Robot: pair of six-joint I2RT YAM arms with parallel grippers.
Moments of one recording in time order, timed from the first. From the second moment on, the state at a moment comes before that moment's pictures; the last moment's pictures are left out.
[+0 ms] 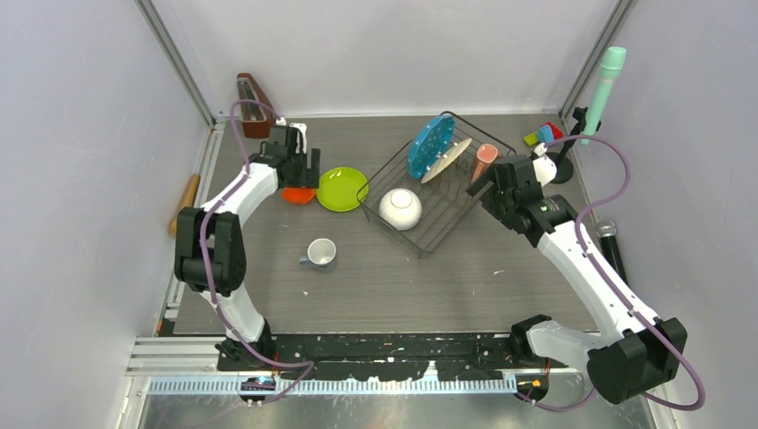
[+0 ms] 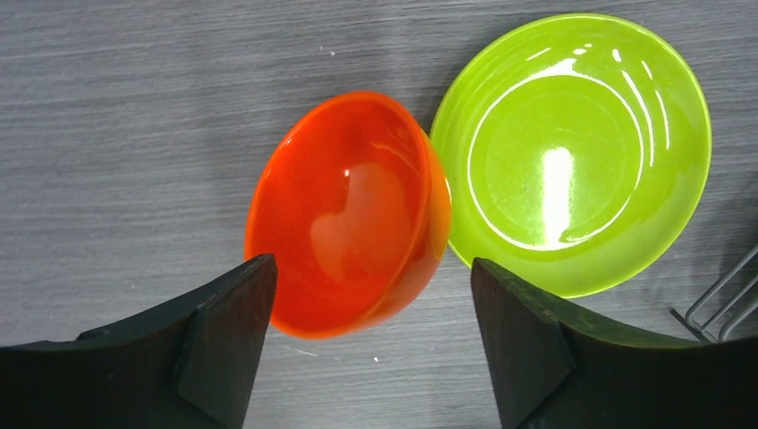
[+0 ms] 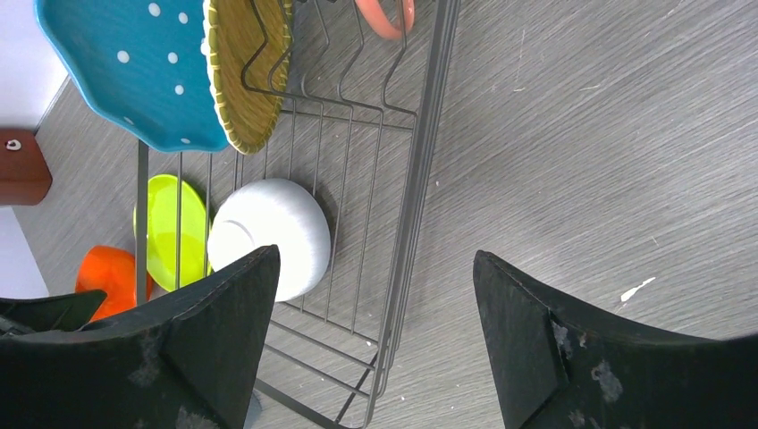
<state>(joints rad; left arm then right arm) -0.19 1.74 1.30 -0.42 -0.09 -0.09 0.34 1.12 1.04 -0.68 0.33 0.95</state>
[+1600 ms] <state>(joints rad) -0.30 1.45 1.09 0.35 0.64 -1.23 0.66 1.24 1.10 -0.12 -0.29 0.41</state>
